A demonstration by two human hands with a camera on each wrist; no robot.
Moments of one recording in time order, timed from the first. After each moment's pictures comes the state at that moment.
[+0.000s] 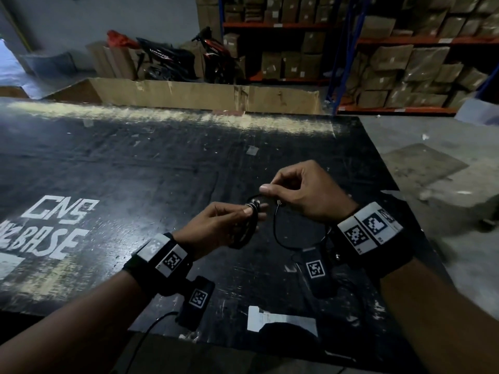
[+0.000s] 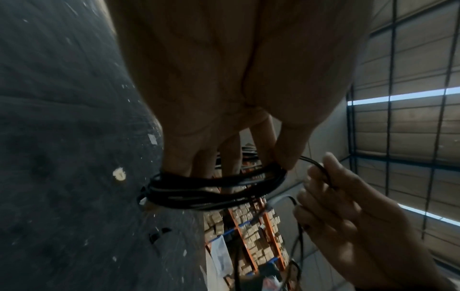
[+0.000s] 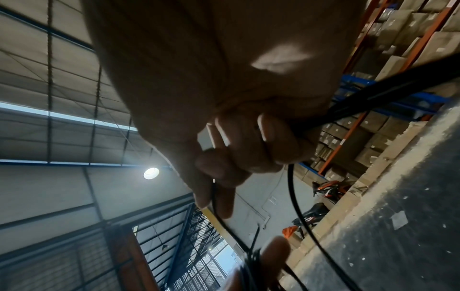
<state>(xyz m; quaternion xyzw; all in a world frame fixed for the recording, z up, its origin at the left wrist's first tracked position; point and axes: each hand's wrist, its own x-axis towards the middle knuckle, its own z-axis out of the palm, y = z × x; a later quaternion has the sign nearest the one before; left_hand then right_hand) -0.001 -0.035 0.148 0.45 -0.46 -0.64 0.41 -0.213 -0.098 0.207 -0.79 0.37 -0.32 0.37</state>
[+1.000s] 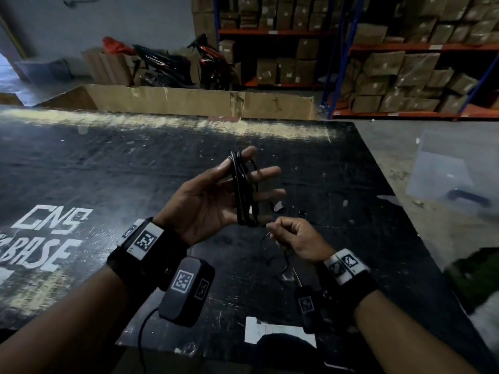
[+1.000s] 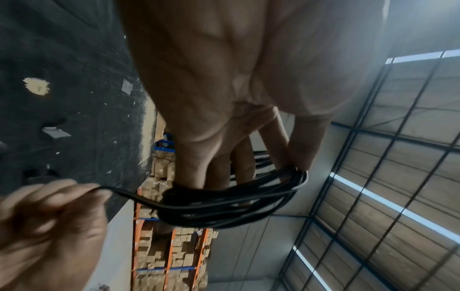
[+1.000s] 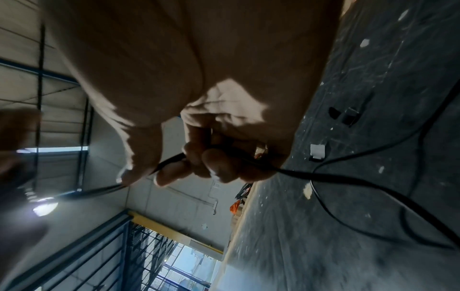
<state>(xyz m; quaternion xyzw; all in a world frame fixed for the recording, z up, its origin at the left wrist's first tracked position) -0.001 -0.051 0.200 0.17 -0.39 -0.77 0.47 -0.218 -0.105 0.094 -0.65 0.38 -0.33 0.57</state>
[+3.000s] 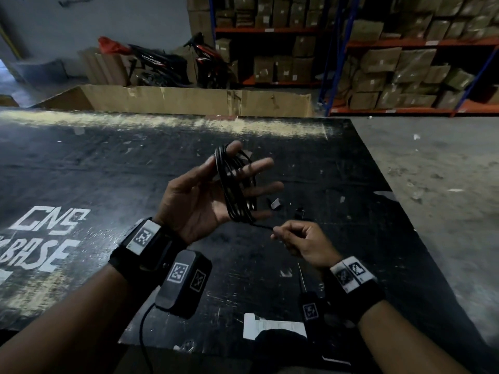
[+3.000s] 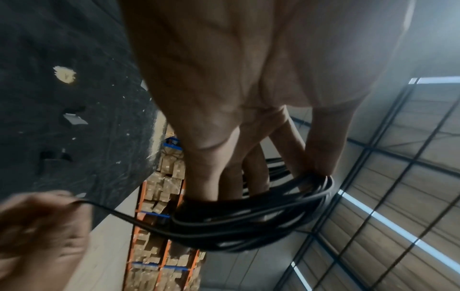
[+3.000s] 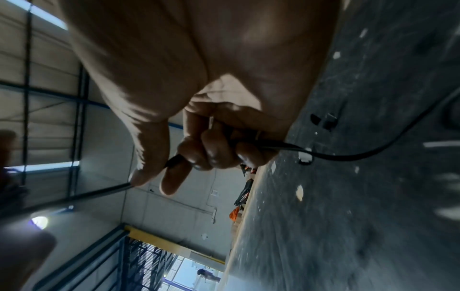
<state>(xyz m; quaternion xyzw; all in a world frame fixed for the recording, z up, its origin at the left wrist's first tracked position) -0.002 -0.053 0.198 0.08 -0.35 -0.82 0.45 -0.237 -0.086 0.092 -0.59 0.41 -0.38 0.59</state>
